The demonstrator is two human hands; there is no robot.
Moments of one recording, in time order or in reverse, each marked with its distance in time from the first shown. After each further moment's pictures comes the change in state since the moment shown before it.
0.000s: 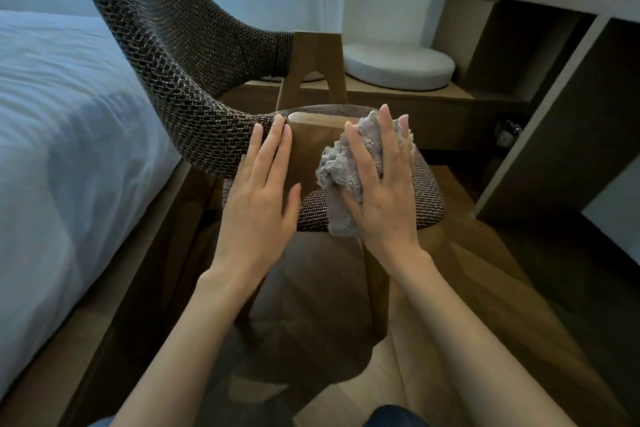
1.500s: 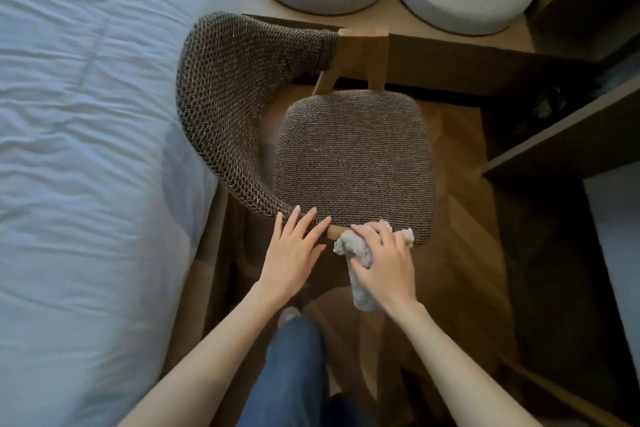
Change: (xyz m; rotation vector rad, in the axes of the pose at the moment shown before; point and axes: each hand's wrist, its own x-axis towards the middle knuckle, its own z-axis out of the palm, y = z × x) left_hand 0.115 0.004 -0.103 0.132 -0.788 -0.169; right_hand 0.142 -0.033 -0.097 0.160 -0.979 0.441
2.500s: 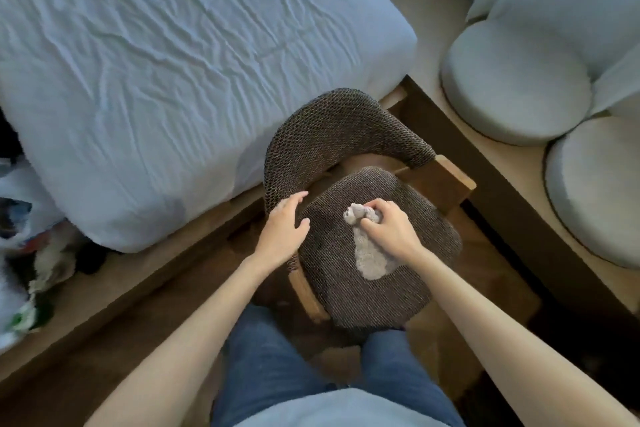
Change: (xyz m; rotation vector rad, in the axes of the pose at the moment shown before) left_hand 0.088 0.058 -0.170 -0.776 0.374 -1.096; right_hand 0.261 -0.049 -0.180 0.118 -0.704 -0.449
